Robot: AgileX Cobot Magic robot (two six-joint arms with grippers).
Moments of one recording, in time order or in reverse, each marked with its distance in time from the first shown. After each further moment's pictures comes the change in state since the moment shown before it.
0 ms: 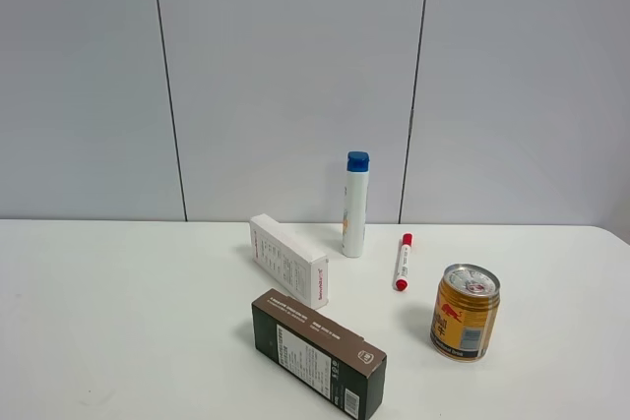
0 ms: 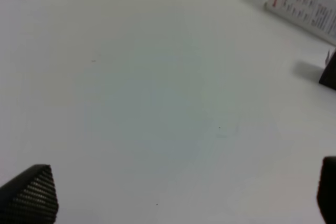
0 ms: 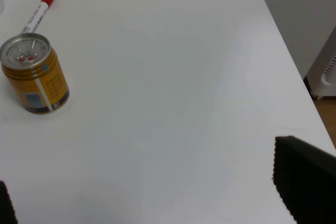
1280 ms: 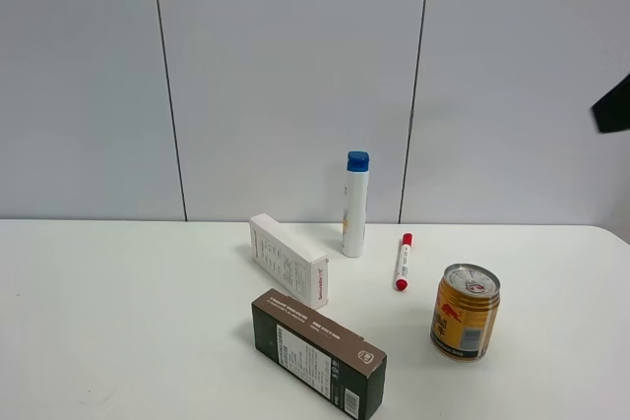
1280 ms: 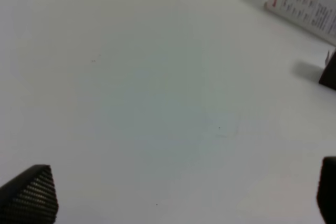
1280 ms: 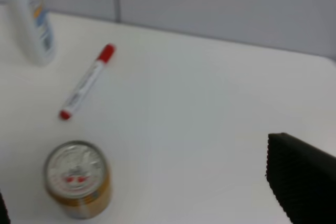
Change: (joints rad) left arm 0.000 0.000 0.000 0.000 0.000 0.000; right arm 0.156 0.918 -0.249 0.019 -0.584 -0.099
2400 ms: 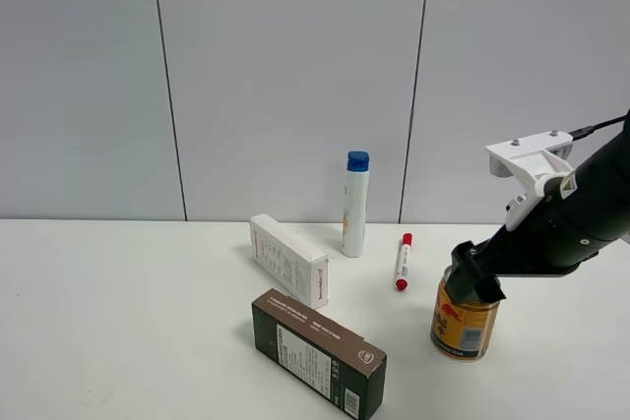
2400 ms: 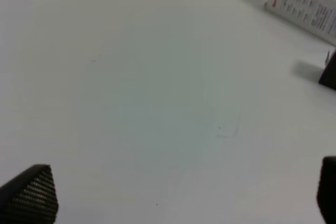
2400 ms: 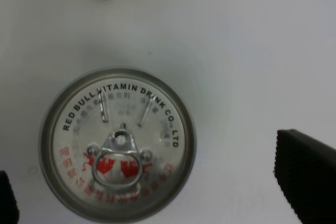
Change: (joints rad) left arm 0.000 0.000 0.000 0.000 0.000 0.000; right arm 0.101 0.689 0.000 0.000 -0.299 0.000
